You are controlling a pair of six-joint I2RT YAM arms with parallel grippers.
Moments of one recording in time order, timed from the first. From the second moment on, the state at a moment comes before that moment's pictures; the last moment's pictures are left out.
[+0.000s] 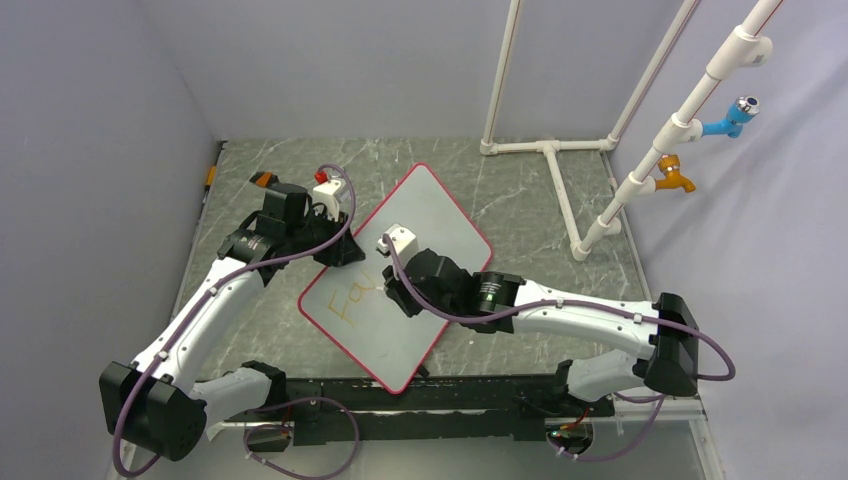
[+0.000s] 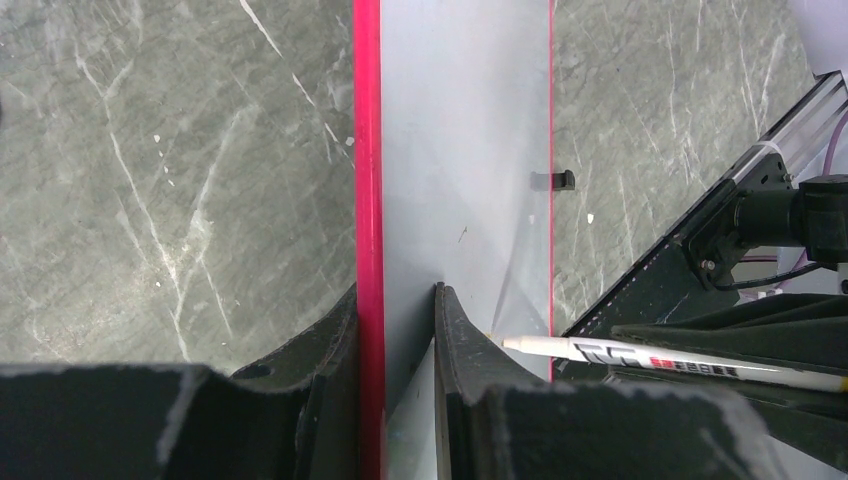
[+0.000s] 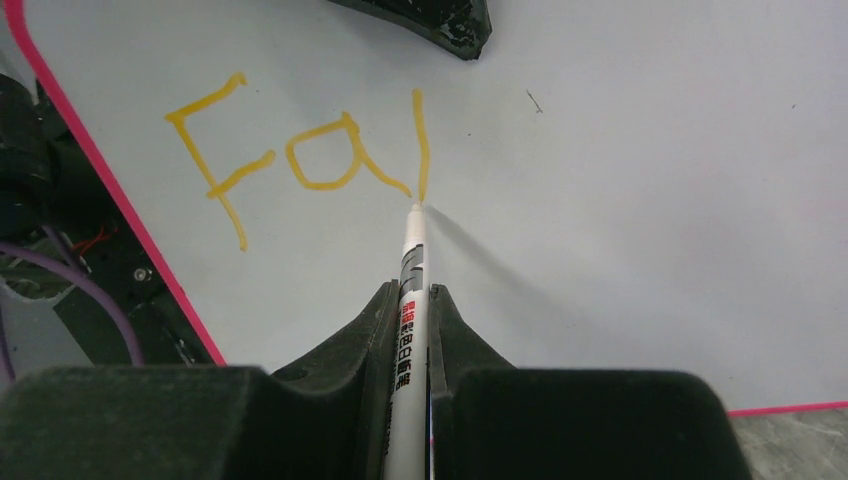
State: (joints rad) left arm -0.35 1.11 1.00 -0.60 0.44 -0.14; right arm 1.22 1.34 1.08 -0.31 0.25 0.26
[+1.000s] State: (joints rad) left arm -0.35 1.11 1.00 -0.60 0.44 -0.14; right arm 1.21 1.48 1.27 -0.26 0.25 0.19
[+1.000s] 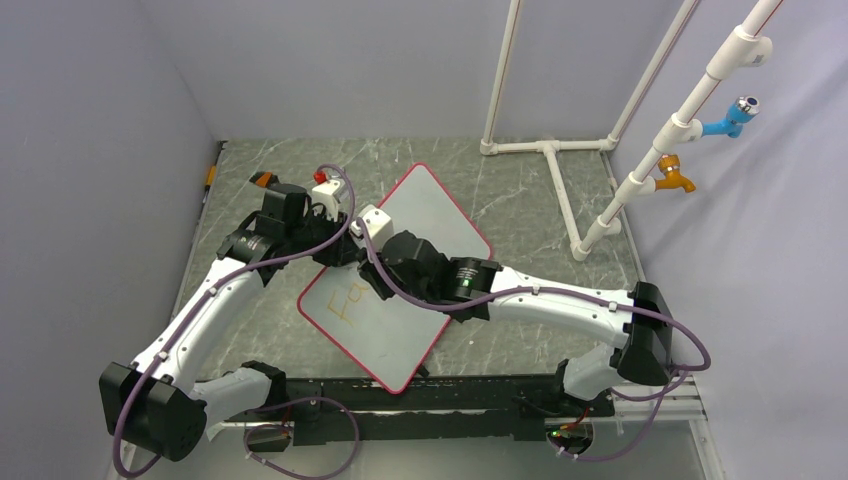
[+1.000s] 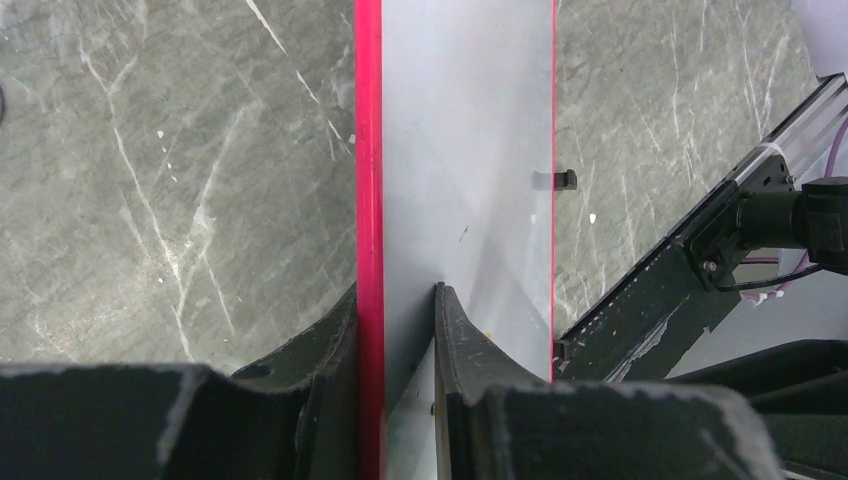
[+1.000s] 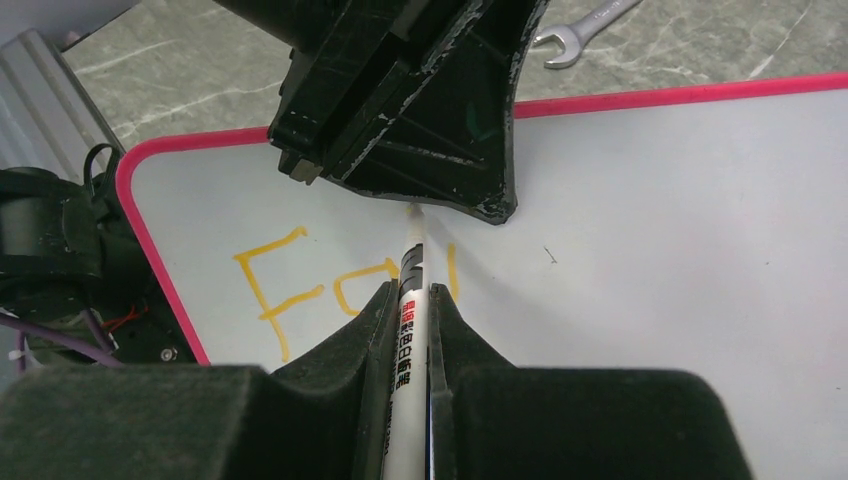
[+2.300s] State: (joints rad) left arm -0.35 1.10 1.00 -0.60 0.44 -0.14; right arm 1.16 1.32 1.19 -0.29 0.26 0.21
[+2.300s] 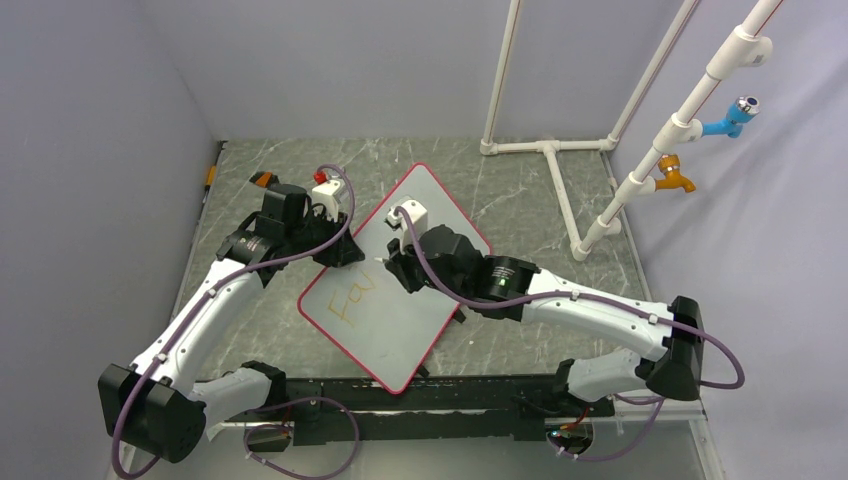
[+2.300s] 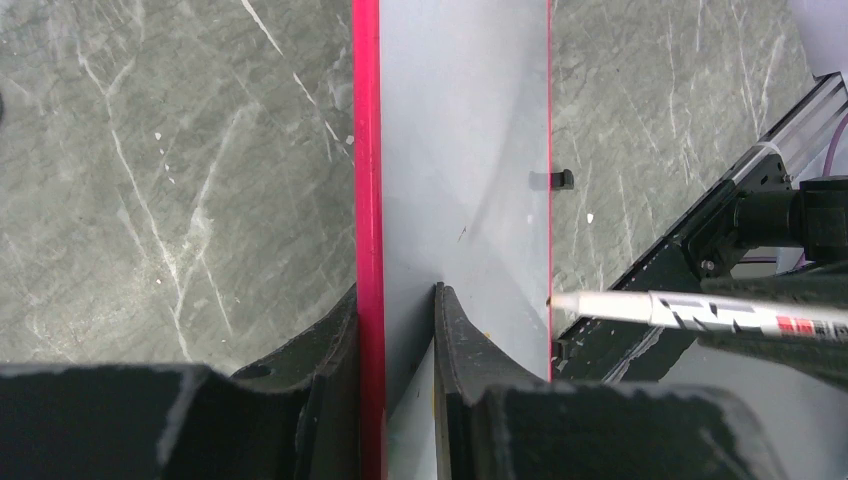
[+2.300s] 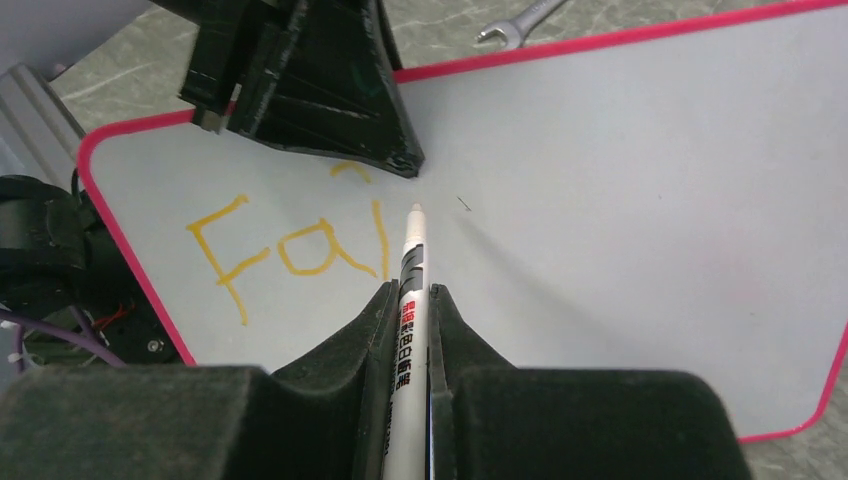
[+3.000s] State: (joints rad) left arm -0.35 1.10 1.00 -0.60 0.44 -0.14; right arm 1.11 1.35 1.13 -0.28 0.12 0.24
